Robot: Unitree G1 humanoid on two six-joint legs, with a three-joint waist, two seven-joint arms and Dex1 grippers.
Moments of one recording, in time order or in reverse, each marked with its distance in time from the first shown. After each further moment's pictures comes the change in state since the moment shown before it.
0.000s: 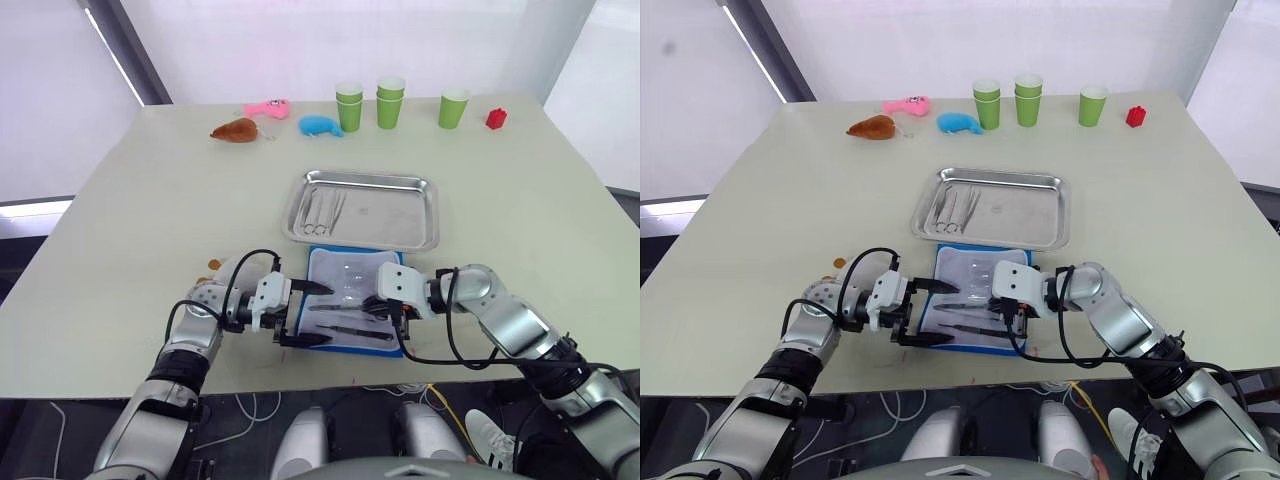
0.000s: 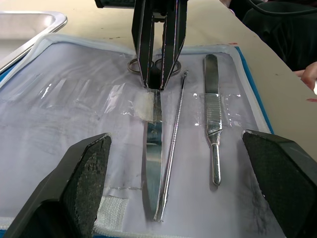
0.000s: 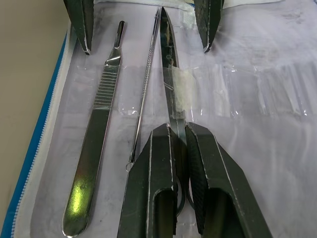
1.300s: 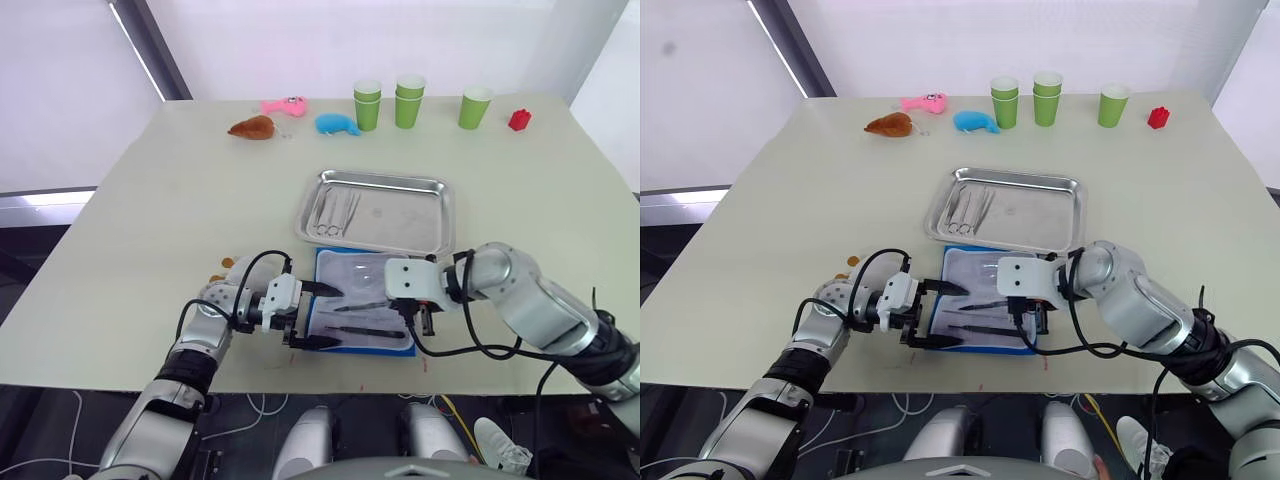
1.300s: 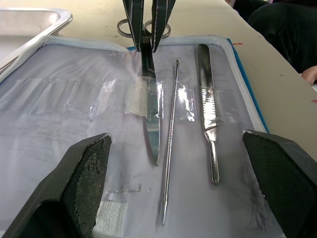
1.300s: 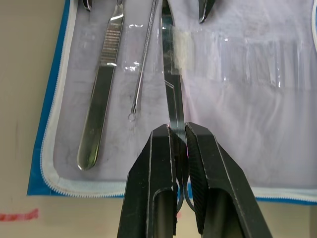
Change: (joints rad) left arm 0.000 -0.015 -0.043 -0.038 0.002 0.016 0.029; right arm -0.158 -0.198 0.105 -0.299 -0.069 0.386 0.095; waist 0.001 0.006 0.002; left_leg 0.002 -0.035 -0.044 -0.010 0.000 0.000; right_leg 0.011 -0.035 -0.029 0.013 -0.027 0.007
